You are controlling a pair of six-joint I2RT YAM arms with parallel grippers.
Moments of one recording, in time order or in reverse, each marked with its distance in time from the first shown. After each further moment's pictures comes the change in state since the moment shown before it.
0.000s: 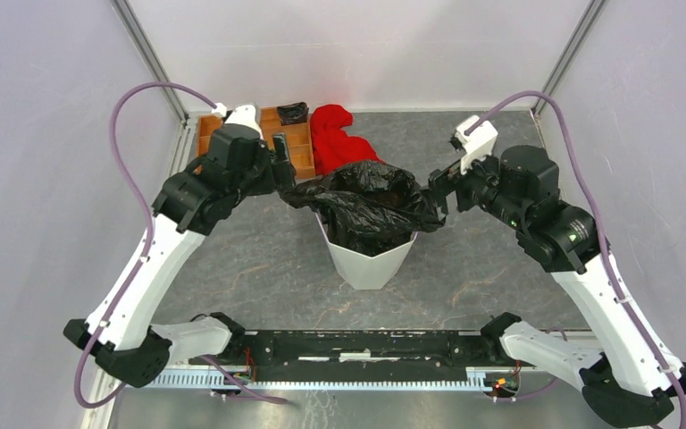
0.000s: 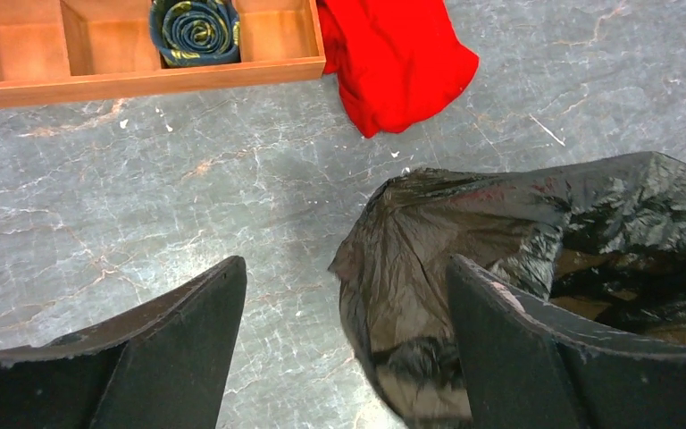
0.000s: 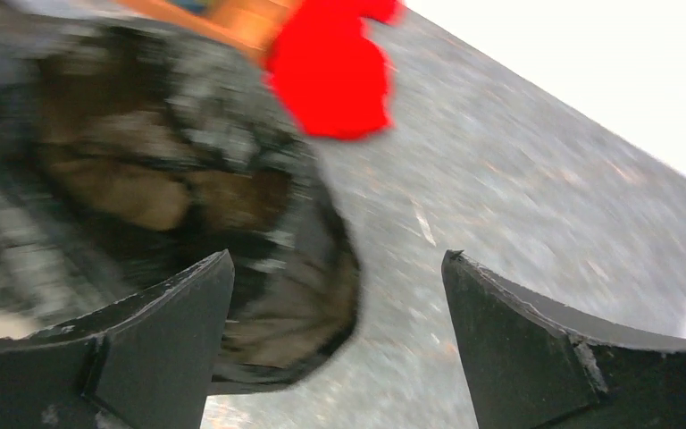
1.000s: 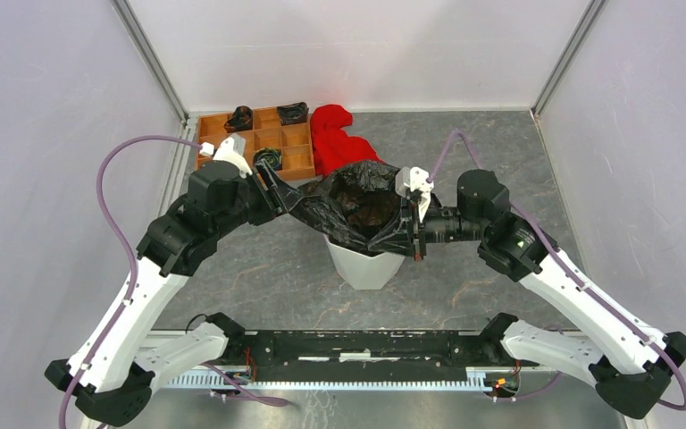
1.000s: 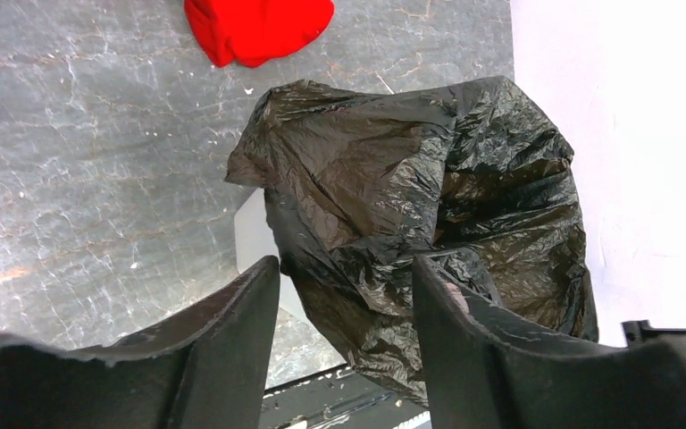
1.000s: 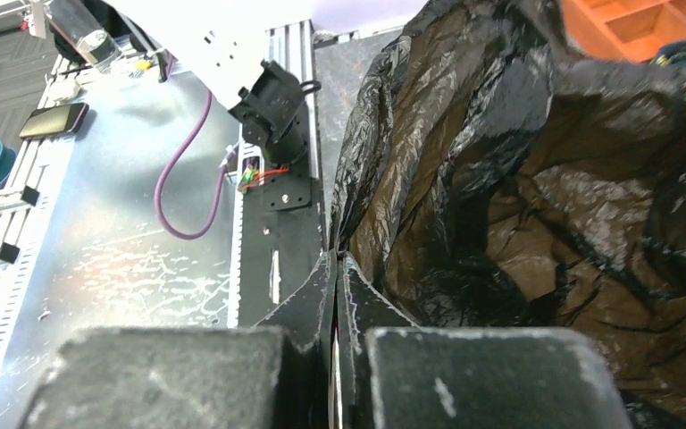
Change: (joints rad) left arm 0.000 -0.259 -0.252 0.135 0.249 -0.316; right arm 0.178 0.008 -0.264 0.410 -0.865 0.111
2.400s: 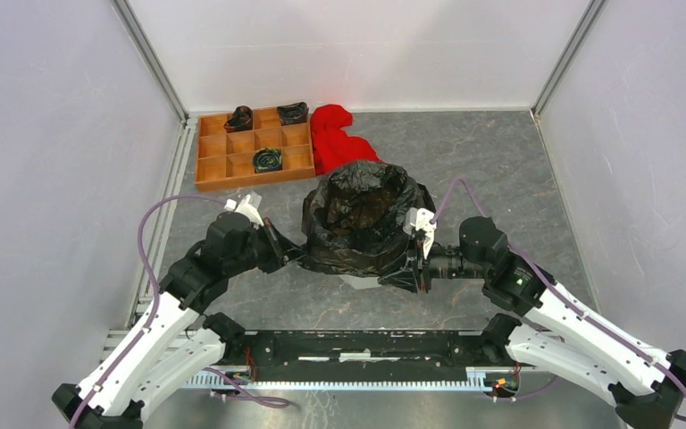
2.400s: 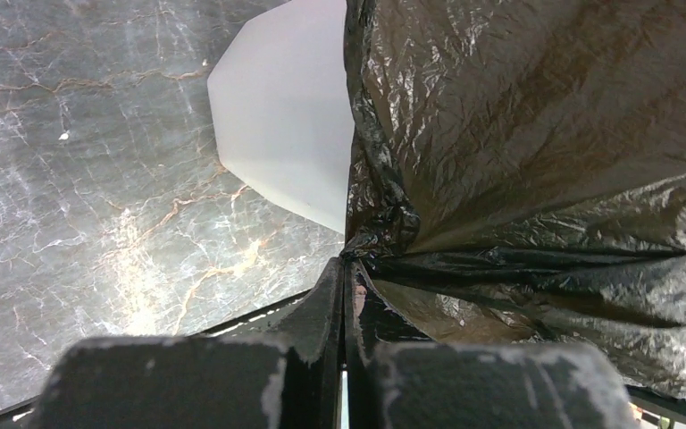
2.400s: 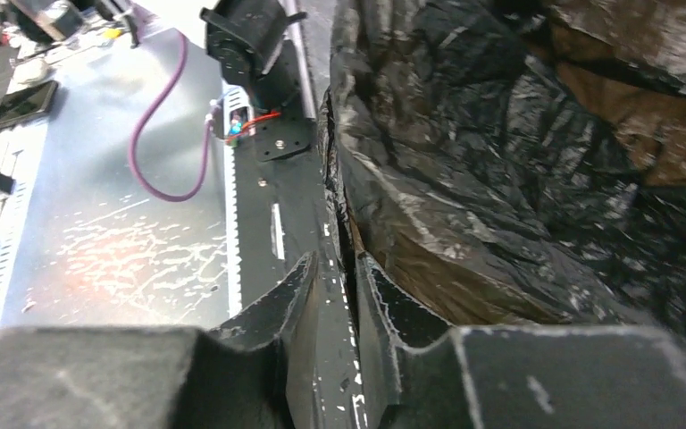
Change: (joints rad) left arm 0.000 -0.278 -0.536 0.174 0.248 -0.164; right arm 0.095 -0.242 -0.401 0.133 0.126 0.097
